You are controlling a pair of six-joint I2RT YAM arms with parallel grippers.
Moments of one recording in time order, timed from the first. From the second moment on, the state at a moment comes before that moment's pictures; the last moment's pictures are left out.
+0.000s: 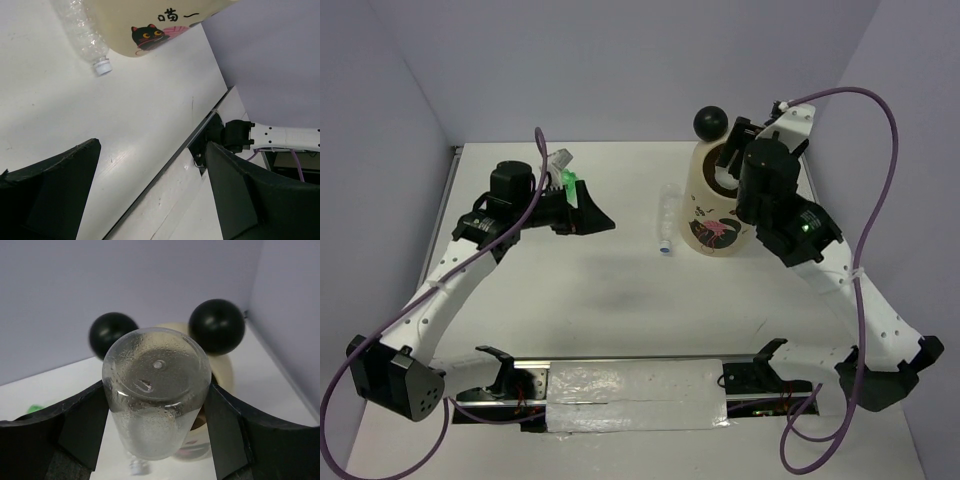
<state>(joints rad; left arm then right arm) -0.35 1.18 1.15 -0.43 0.64 -0.50 0.66 1.17 1.56 -0.53 0.87 0.34</state>
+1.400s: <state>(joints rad) -0.55 1.71 1.36 -0.40 0.36 -0.59 0.61 0.86 1.34 -0.58 0.78 0.39</state>
